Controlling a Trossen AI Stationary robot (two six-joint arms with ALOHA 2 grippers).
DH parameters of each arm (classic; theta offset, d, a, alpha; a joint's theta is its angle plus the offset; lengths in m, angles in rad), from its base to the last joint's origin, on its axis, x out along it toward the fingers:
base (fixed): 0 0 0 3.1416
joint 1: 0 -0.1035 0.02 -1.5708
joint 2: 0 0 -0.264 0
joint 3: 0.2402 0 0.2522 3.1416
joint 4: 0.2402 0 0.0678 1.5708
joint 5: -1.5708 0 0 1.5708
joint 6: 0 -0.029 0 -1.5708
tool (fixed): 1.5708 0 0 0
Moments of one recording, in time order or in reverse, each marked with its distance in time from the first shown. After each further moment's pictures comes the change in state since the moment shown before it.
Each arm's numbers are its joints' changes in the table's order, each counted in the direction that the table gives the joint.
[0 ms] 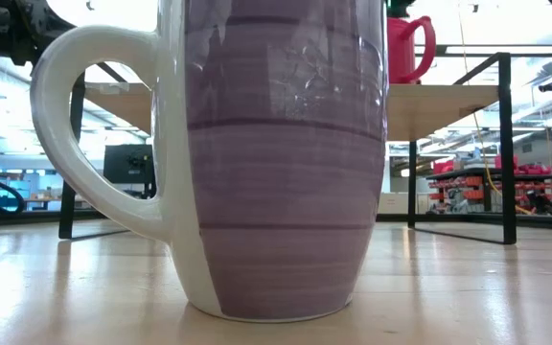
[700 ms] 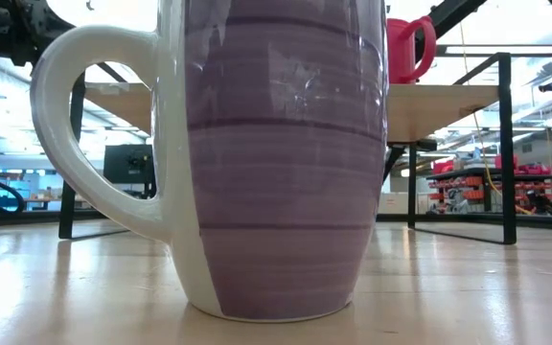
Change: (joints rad) left arm 0.000 0.000 0.000 0.006 0.000 0.000; right arm 0.076 -0.002 -0.502 -0.396 0.082 -0.095
